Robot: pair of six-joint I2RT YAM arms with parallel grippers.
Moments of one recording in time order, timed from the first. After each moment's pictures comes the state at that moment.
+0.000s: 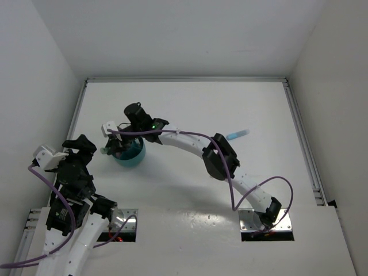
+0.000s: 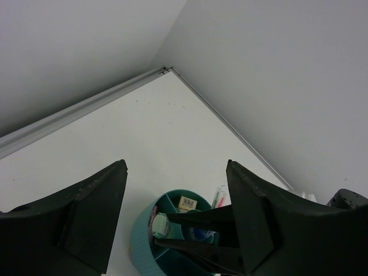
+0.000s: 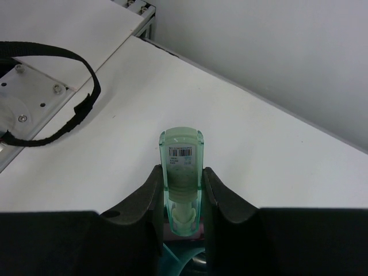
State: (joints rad) left arm -0.29 0.21 0.68 -0.48 -0.89 -0.61; right arm 0.99 2.50 2.20 -0.11 -0.89 -0.58
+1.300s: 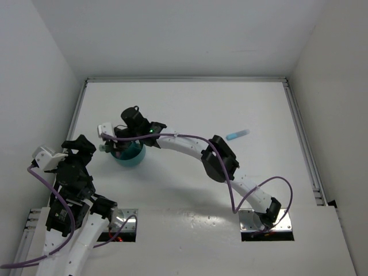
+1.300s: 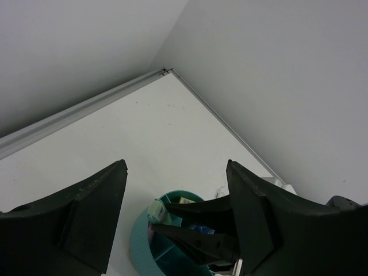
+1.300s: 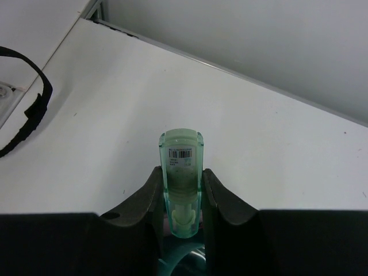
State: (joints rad) left arm -0.29 0.20 0.68 -0.48 -0.89 -0.61; right arm 1.02 2.49 2.17 -0.08 -0.67 -0.54
